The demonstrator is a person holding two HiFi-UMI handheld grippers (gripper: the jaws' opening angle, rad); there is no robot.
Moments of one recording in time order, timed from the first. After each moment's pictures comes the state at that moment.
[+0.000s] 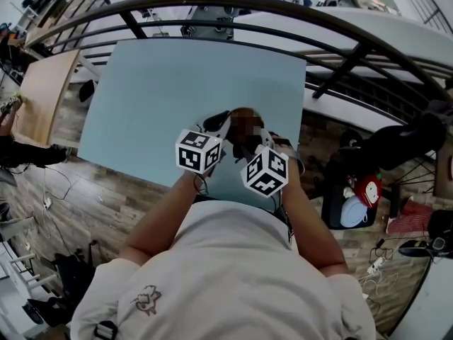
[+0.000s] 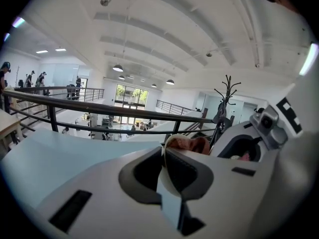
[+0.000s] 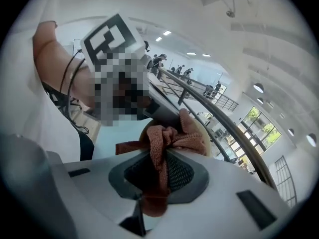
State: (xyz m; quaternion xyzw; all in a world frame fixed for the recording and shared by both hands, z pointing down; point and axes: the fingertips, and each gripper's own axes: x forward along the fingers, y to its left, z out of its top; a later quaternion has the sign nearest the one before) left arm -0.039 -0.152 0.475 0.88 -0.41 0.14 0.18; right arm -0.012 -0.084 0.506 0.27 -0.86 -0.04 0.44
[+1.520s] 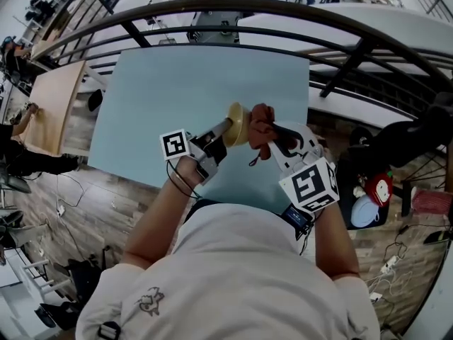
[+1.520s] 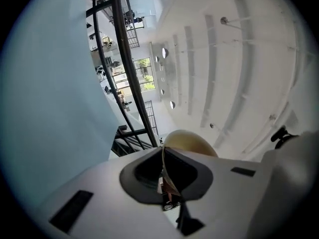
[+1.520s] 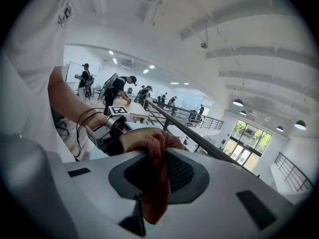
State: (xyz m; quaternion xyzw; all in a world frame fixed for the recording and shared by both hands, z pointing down) left arm -0.041 -0.139 0.464 0.76 -0.20 -0.18 0.59; right arm 0.045 -0.086 0.371 0.33 -0.90 -0.08 0.26
